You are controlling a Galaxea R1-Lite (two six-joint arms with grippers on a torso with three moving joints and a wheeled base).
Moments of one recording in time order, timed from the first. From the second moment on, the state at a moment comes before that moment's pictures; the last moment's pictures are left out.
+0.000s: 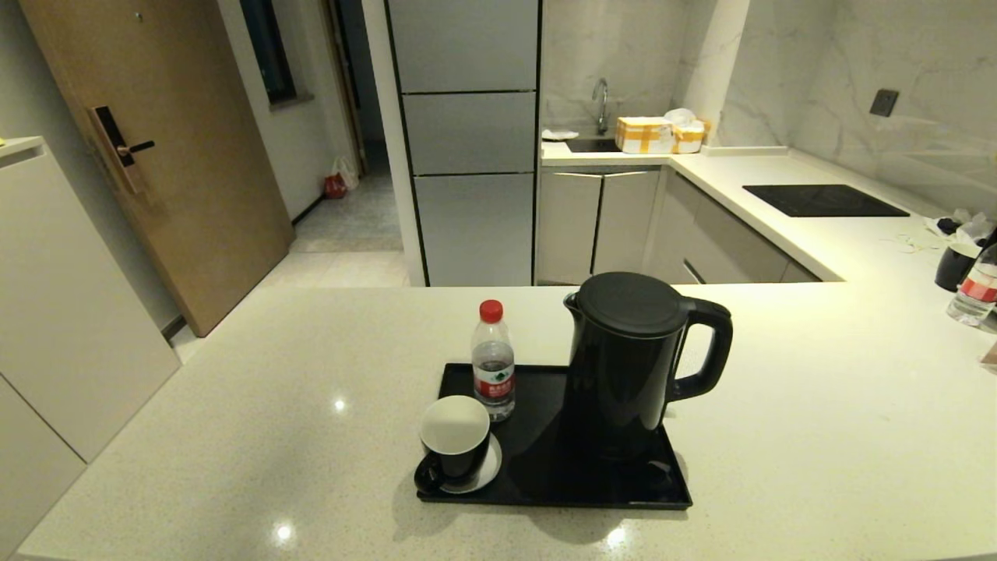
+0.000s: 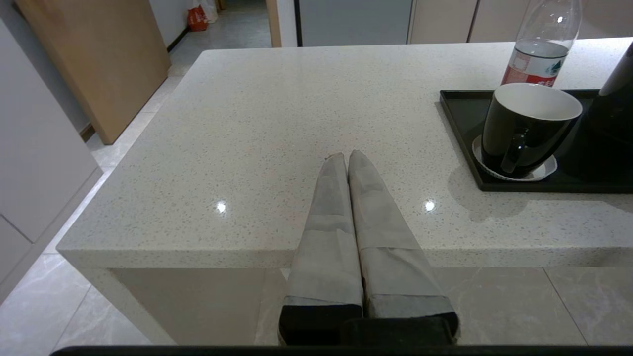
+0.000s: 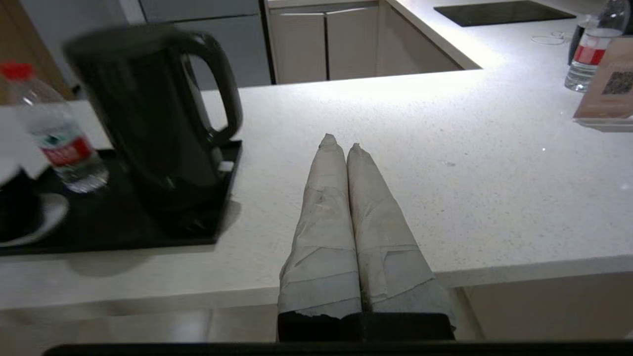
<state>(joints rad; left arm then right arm) 0.00 0.00 0.00 0.00 0.00 0.03 0.00 0.00 -0.17 0.09 -0.07 0.00</state>
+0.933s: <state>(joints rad) 0.00 0.00 0.00 0.00 0.00 0.03 0.00 0.00 0.00 0.00 0.00 -0.01</state>
